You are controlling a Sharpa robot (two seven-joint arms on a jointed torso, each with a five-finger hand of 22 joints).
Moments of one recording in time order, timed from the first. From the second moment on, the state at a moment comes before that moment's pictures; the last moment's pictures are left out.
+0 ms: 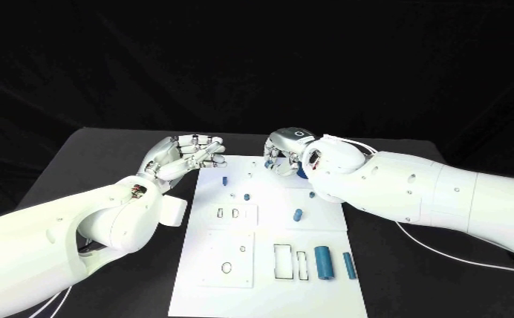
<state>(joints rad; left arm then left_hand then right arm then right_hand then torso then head) 1.13 -0.97 0.05 1.69 -0.11 -0.35 0.43 1.47 -0.17 0.40 0.28 0.10 0.84 0.21 0.29 0.20 1.04 0.18 0.15 0.08 0.97 0.12 0.43 0.35 0.17 0.92 0.23 0.34 0.13 1.35 -0.51 -0.18 1.24 -1.55 -0.33 -0.18 1.31 -0.20 0.59 0.05 0.21 1.06 0.13 0.26 0.33 1.24 0.07 0.09 0.12 1.47 0.00 1.38 1.21 0.10 1.35 0.10 1.31 1.15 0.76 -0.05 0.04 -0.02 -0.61</state>
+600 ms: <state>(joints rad) 1.13 -0.97 0.05 1.69 -0.11 -0.35 0.42 1.47 -0.17 0.40 0.27 0.10 0.84 0.22 0.29 0.20 1.04 0.18 0.15 0.08 0.96 0.12 0.43 0.35 0.17 0.92 0.23 0.34 0.13 1.35 -0.43 -0.18 1.17 -1.55 -0.37 -0.18 1.31 -0.20 0.59 0.05 0.22 1.05 0.13 0.26 0.33 1.24 0.07 0.09 0.12 1.47 0.00 1.38 1.21 0.10 1.35 0.10 1.31 1.15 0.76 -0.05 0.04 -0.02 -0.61</state>
